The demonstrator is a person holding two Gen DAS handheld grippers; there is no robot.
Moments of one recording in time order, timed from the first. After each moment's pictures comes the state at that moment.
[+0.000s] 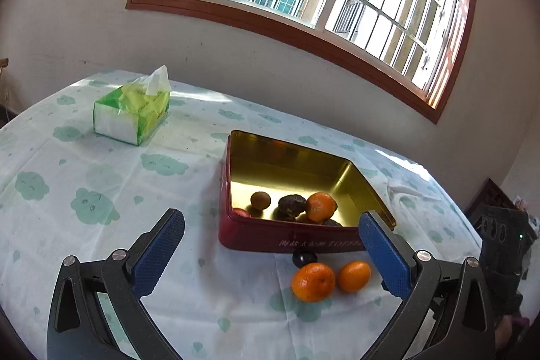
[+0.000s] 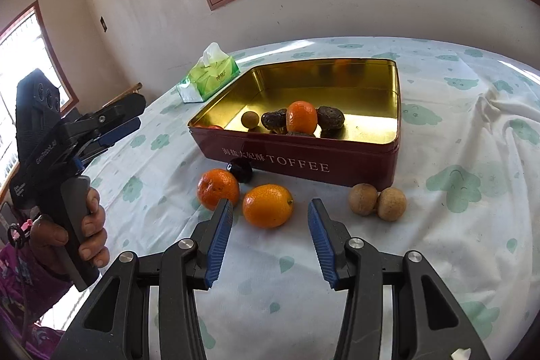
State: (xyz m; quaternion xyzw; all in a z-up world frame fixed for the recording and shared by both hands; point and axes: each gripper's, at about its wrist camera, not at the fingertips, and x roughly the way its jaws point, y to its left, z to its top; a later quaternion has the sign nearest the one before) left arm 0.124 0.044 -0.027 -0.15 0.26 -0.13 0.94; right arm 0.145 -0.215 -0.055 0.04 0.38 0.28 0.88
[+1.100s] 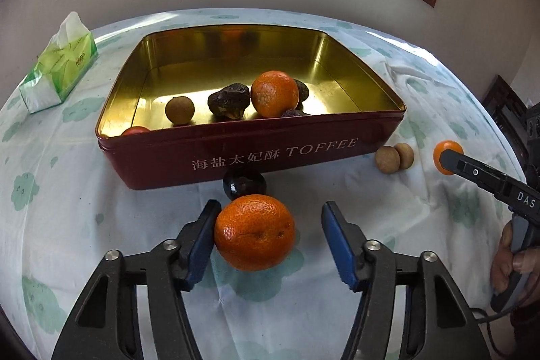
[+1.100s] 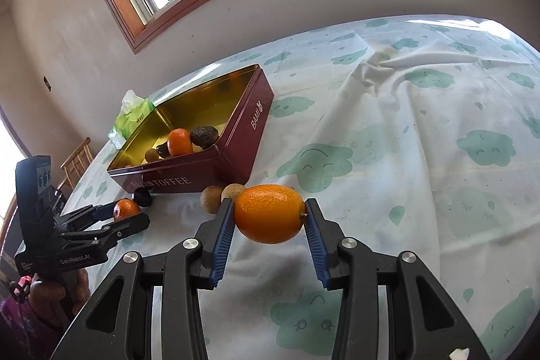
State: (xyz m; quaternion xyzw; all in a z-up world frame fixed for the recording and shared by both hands) left arm 0.170 -0.062 -0.083 -0.02 0.43 -0.16 0.89; right arm 0.156 -0.324 -0.072 0.13 0.38 0.15 0.90
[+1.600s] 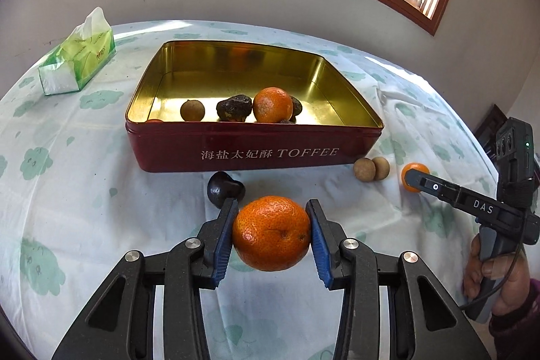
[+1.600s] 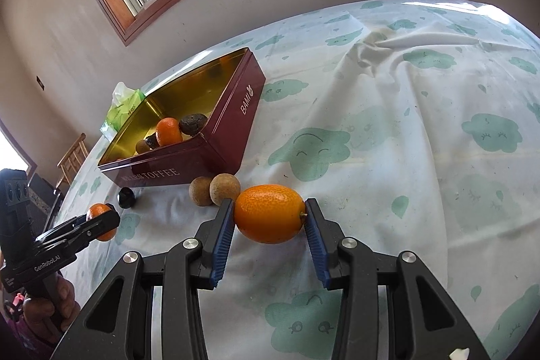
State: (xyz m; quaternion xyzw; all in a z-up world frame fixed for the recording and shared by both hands) left arm 0.137 -0.053 -0.063 -0.06 0.40 -0.15 0.90; right arm 0.162 -0.324 -0.080 0.14 0.41 0.14 0.89
